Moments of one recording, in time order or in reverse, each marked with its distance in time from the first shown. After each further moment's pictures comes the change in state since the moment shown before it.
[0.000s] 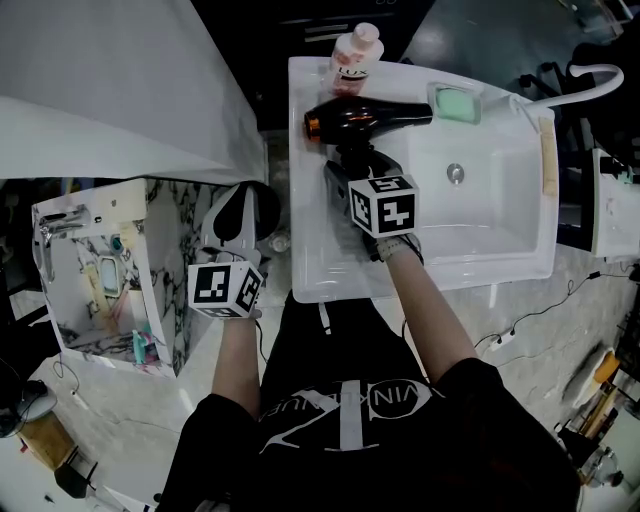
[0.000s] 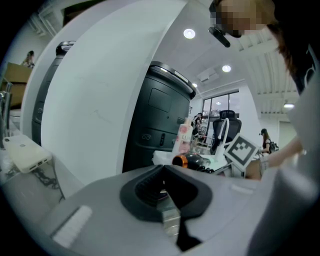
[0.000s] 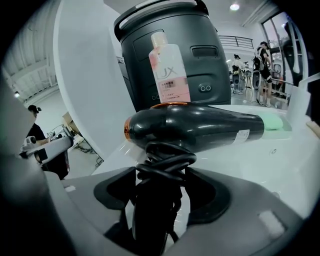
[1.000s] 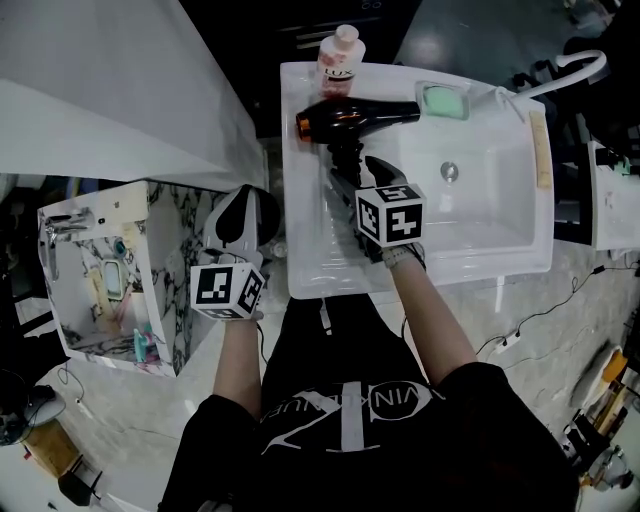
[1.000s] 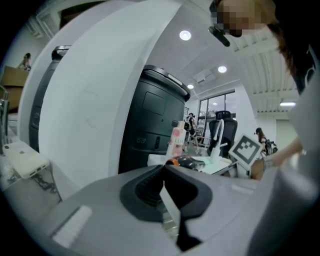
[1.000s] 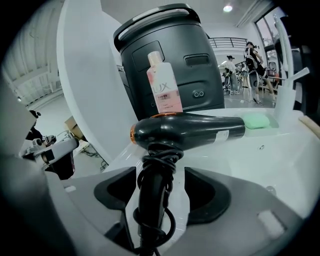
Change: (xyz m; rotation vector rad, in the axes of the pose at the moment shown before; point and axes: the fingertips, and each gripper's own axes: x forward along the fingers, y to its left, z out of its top) left arm -0.011 -0.025 0.011 0.029 -0.021 -0.025; right arm -0.039 -0.005 -0.006 0.034 -0.048 0.010
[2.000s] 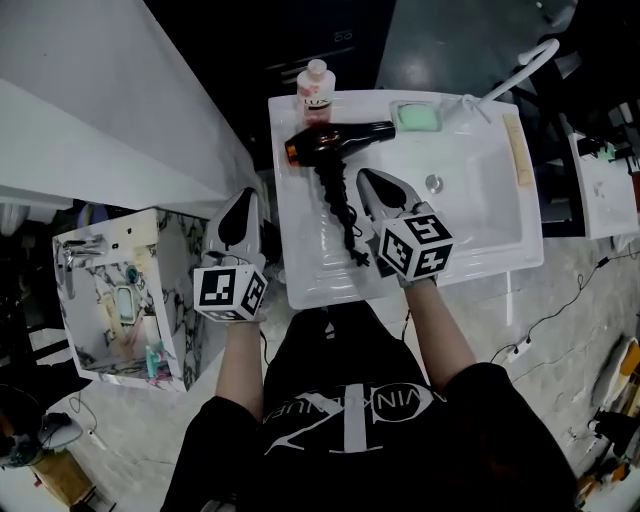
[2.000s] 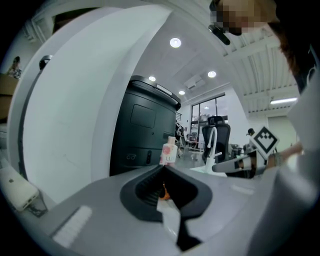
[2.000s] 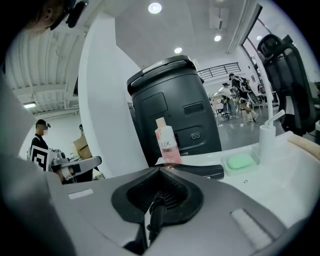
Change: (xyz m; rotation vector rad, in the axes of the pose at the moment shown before) left arm 0.007 -0.032 0.061 0.068 -0.082 -0.064; right arm -0.106 0.001 0.072 -0.007 -0.372 0.043
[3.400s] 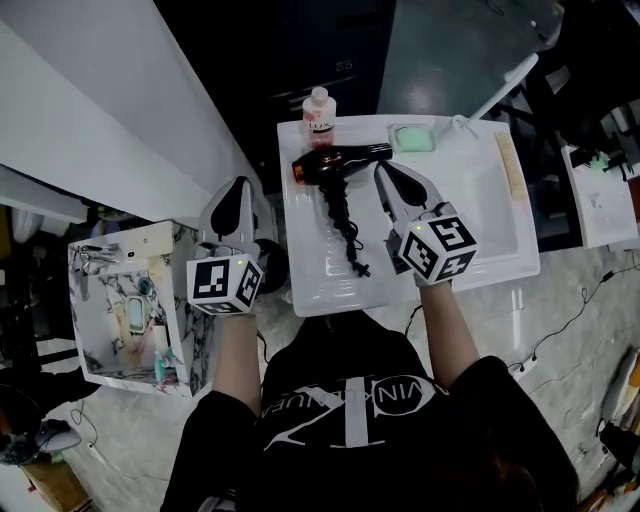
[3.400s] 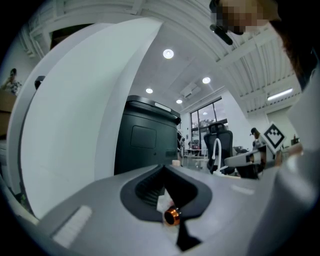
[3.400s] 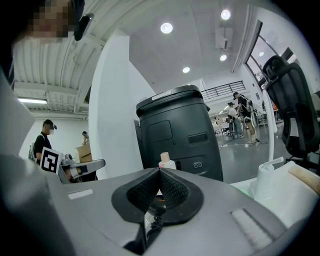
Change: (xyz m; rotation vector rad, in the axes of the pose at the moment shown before) left arm -0.005 0.004 0.082 0.080 -0.130 0.030; right arm -0.046 0.008 0.088 -0.093 -0.203 0.029
